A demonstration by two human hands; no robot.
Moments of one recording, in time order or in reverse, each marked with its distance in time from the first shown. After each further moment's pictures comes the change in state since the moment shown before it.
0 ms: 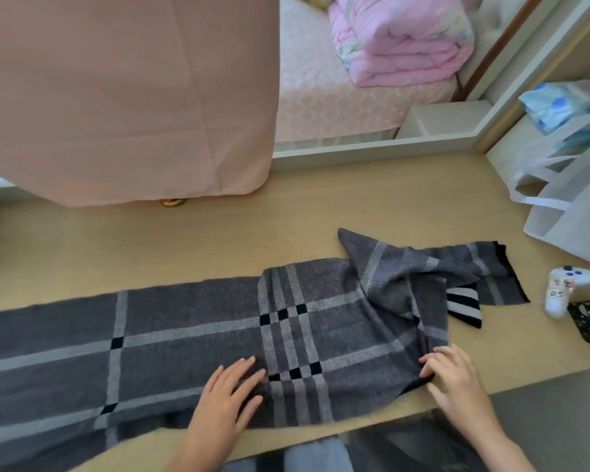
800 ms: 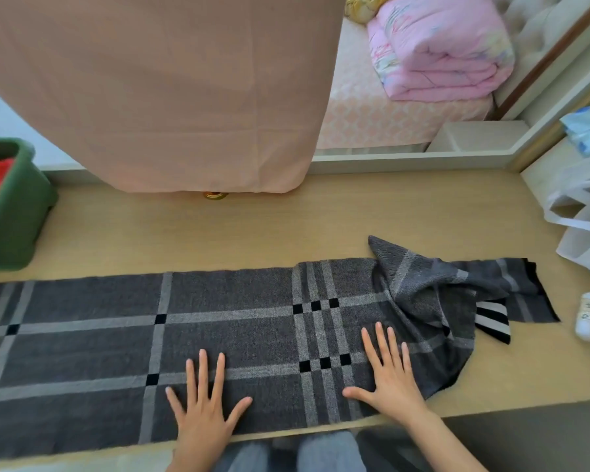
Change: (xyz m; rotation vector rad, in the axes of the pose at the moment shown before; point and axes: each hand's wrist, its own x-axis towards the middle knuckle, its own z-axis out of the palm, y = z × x) left_hand -0.050 -0.038 0.029 0.042 0.016 -0.575; right_hand 0.030 -0.114 0.049 -0.165 -0.511 0.008
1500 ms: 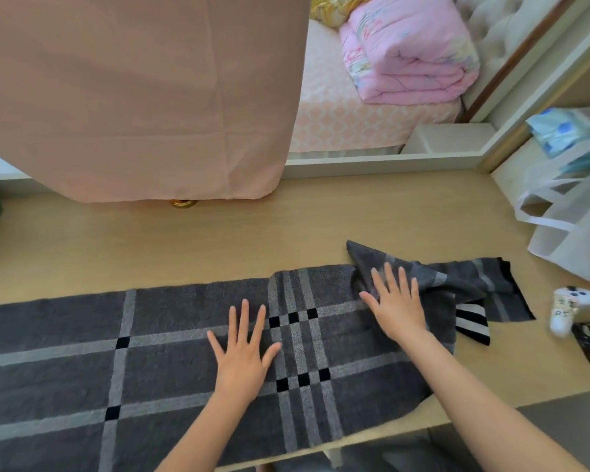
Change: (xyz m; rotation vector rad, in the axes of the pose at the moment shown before) left_hand 0.097 0.098 -0.011 0.069 0.054 0.241; right_hand 0.088 0.045 -0.099 -0.096 0.177 0.228
